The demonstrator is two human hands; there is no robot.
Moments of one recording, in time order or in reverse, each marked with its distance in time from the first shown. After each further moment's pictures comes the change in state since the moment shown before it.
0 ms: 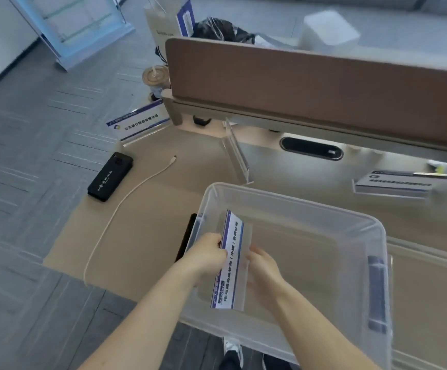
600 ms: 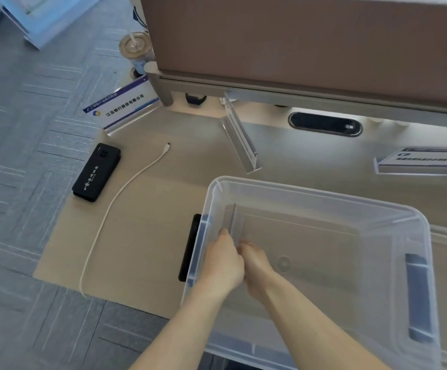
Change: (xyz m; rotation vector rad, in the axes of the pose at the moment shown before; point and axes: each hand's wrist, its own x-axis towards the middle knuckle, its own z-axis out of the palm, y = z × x) left_hand 0.033 -0.005 0.019 0.207 0.177 -0.089; right_hand 0.062 0.004 0.046 -0.026 -0.001 0.123
